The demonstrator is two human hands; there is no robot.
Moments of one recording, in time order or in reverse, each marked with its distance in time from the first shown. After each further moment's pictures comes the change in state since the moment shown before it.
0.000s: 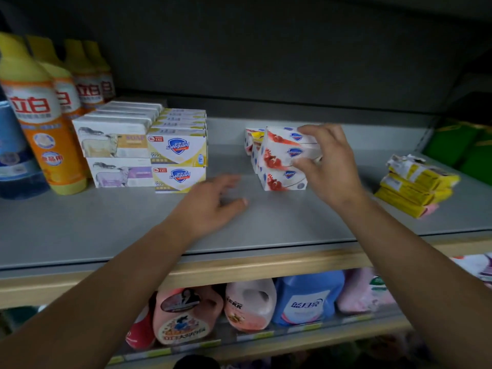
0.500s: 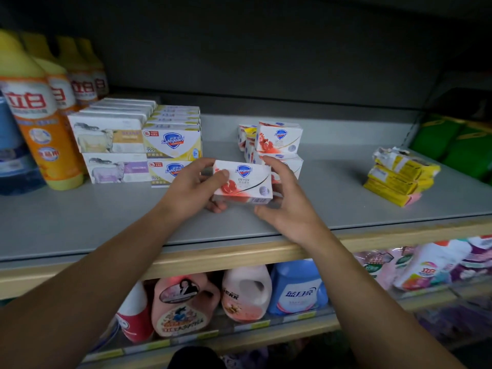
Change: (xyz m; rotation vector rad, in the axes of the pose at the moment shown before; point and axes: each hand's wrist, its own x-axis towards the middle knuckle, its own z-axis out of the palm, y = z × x) left_hand -0.007 0.016 -0.016 -0.688 0.061 -0.248; right_hand -0.076 -0.036 0.032 0.554 -0.323 0.241
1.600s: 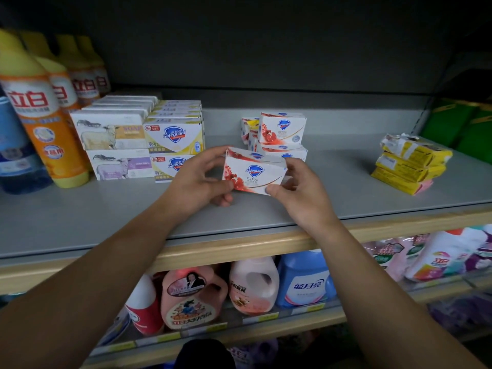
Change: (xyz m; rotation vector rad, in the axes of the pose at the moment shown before) left_hand -0.005 0.004 -0.002 -0.003 -0.138 0.081; right_hand 0.004 0.009 -0.005 0.037 0.180 0.072
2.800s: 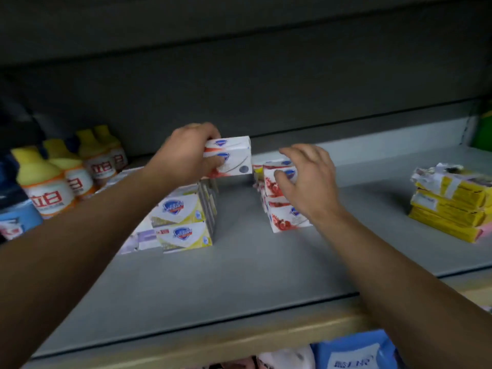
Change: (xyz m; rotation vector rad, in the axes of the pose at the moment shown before) left_hand 0.135 0.102 -0.038 1.343 0.140 0.257; right_hand 0.131 -0.005 -0.020 -0.632 0.284 -0.353
